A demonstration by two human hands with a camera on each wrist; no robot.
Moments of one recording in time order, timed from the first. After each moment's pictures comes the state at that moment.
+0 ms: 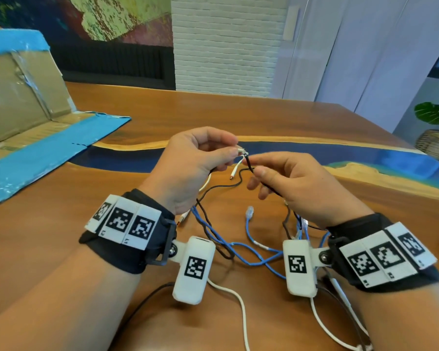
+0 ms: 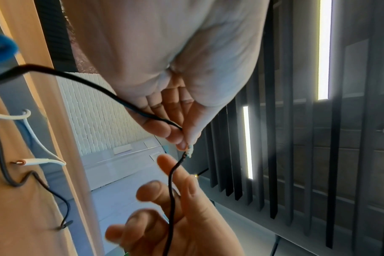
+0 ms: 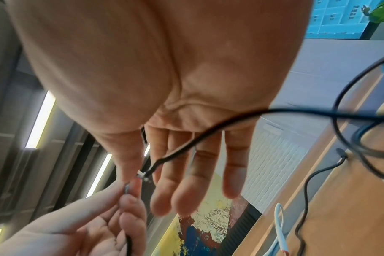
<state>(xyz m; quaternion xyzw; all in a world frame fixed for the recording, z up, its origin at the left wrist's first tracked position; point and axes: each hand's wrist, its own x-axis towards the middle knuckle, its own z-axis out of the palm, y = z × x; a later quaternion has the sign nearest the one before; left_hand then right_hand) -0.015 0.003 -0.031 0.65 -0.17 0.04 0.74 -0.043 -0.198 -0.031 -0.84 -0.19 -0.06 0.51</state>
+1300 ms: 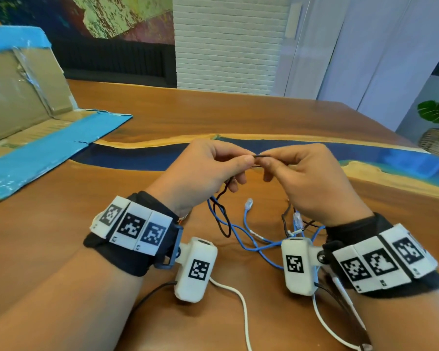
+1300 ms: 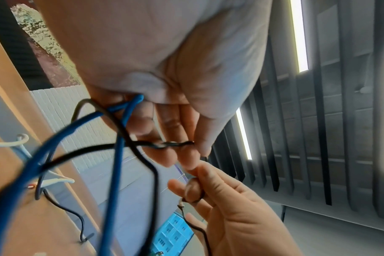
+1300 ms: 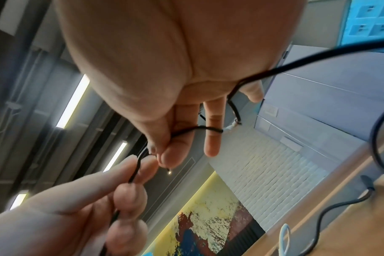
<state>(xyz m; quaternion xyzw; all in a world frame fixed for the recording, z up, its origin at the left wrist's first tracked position) -0.021 0.002 -0.030 0.76 -0.22 -0.01 0.61 -0.046 -0.192 -0.027 -0.89 -0.16 -0.24 0.36</state>
